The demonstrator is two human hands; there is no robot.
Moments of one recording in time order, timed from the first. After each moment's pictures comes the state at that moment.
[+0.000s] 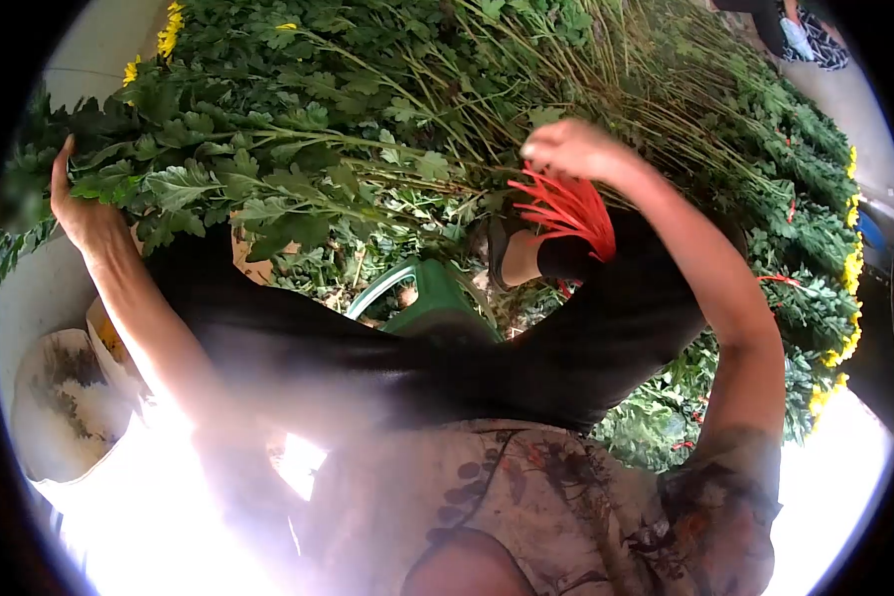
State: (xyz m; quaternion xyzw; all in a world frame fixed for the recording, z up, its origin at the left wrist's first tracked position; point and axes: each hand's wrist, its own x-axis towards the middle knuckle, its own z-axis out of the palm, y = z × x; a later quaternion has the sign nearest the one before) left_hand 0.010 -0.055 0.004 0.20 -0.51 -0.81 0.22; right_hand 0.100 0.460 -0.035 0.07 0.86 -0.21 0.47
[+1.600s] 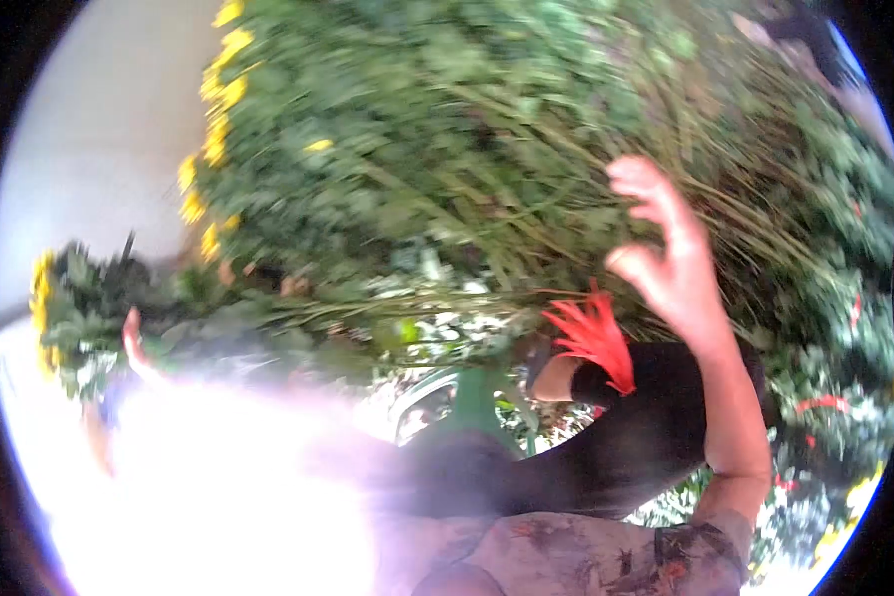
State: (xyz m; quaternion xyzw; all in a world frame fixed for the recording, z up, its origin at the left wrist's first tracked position) left_hand 0.077 0.002 0.038 0.25 -0.75 -0.57 0.25; right_hand 0.077 0.516 0.015 -0.04 0.88 -0.47 -0.01
